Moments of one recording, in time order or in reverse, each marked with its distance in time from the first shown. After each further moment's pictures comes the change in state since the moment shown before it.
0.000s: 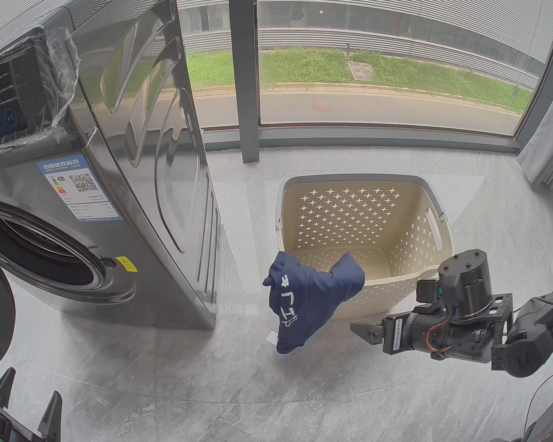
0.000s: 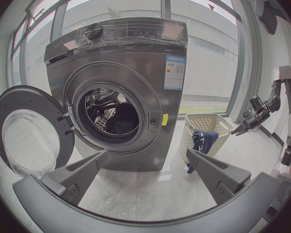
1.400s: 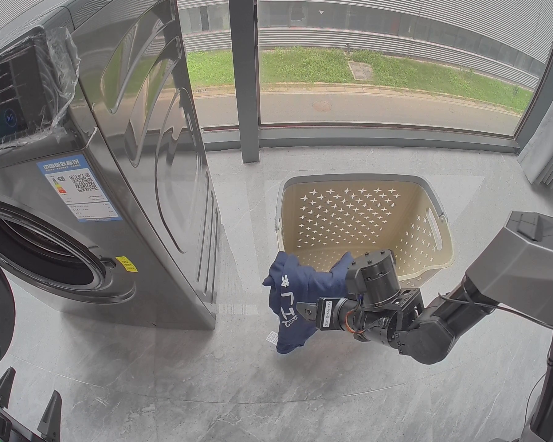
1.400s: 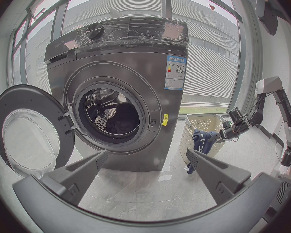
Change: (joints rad) left arm 0.000 0.000 0.000 0.000 0.003 -0.006; right arm 0.027 0.436 -0.377 -0.072 -0.061 0.079
